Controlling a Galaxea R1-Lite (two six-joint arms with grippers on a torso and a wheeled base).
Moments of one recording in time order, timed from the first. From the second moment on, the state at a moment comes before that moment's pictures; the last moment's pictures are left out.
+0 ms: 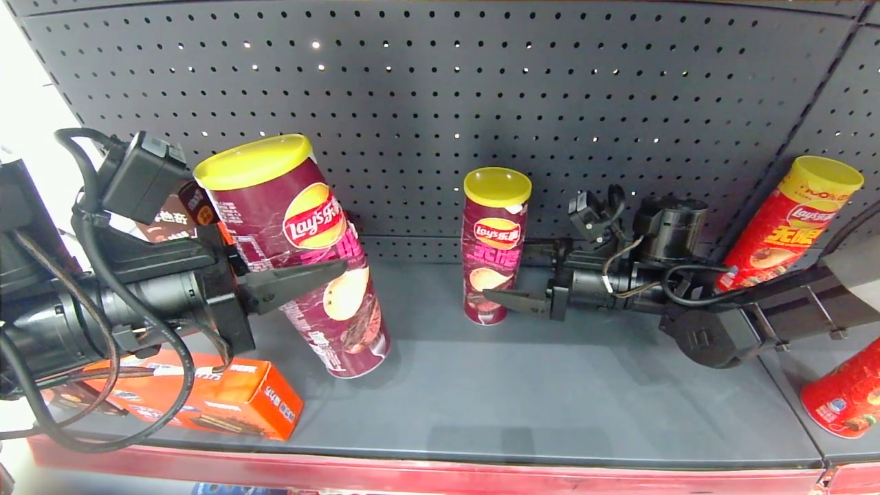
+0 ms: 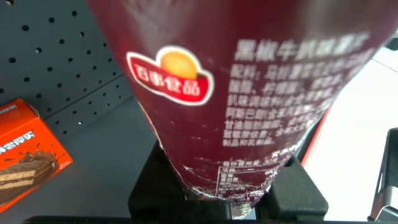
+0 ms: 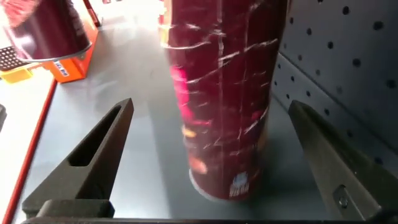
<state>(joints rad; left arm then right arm) -0.25 1.41 -0.69 -0.67 -0.69 0.06 0.42 2.02 -1.12 -0.88 0.83 -0.17</state>
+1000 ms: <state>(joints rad) -0.25 1.41 -0.67 -0.67 -0.67 0.06 0.46 2.17 -1.27 -0.91 0.88 -0.16</state>
